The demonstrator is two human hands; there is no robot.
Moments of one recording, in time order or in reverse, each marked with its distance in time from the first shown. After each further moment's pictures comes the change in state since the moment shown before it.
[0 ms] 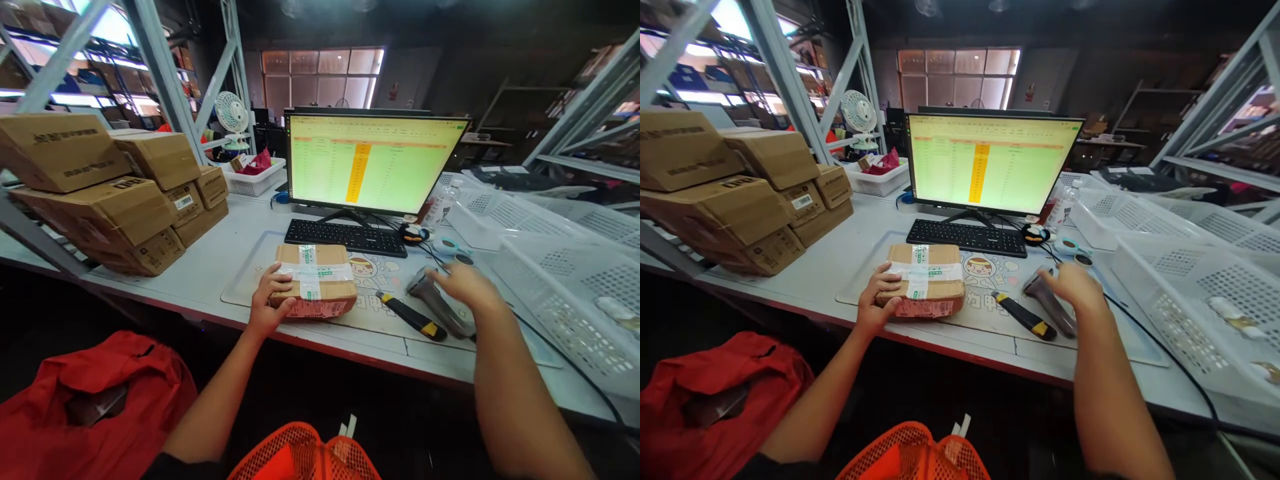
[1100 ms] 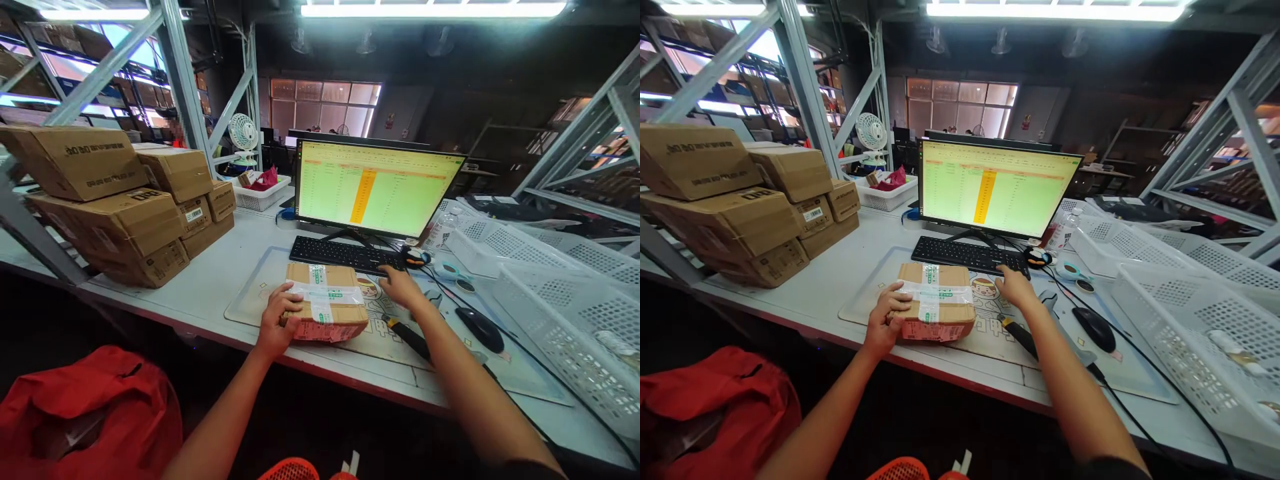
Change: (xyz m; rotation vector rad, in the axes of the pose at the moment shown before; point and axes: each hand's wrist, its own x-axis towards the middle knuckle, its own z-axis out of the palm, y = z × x) left_hand 0.003 0.000 0.007 -0.058 0.026 0.065; right_hand 0.025 -0.105 0.022 0.075 -0.005 -0.284
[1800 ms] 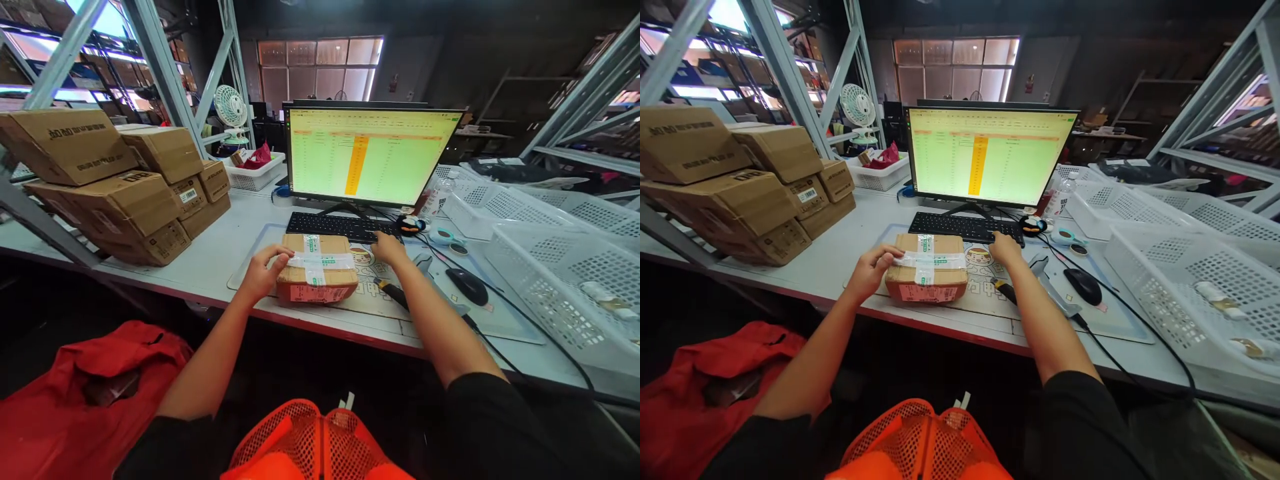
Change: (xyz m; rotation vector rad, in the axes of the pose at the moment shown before) left_hand 0.060 0.025 -0.033 -0.020 -0.275 -0.337; right_hand 0.022 -0.007 0.010 0.038 -0.002 0.087
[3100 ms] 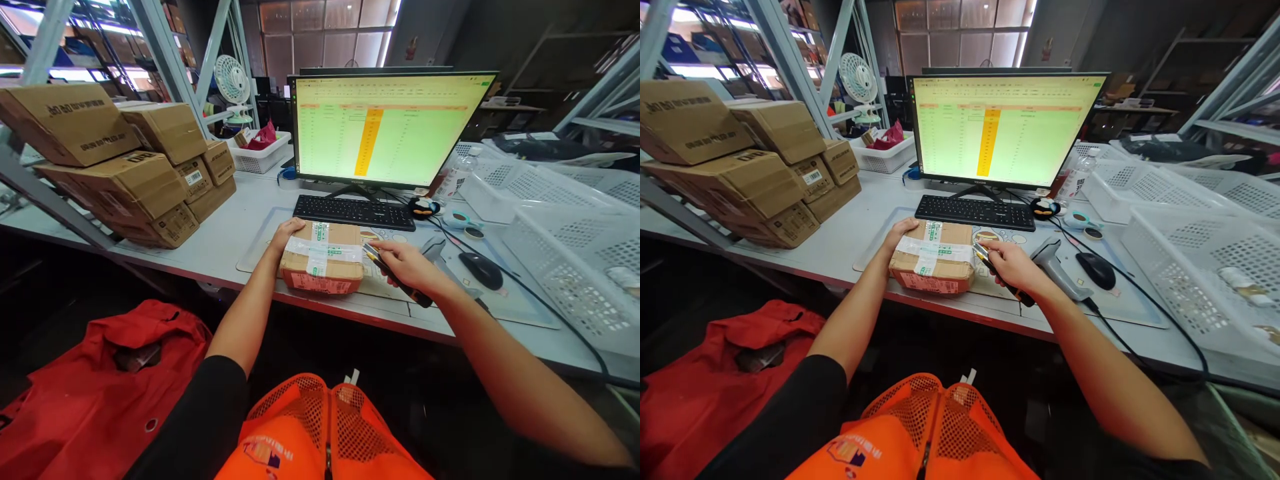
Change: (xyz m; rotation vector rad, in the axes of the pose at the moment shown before) left_hand 0.060 -0.068 0.040 -0.603 0.058 -0.533; right_hand -0.147 -0.021 -0.043 0.707 -0.266 -0.192
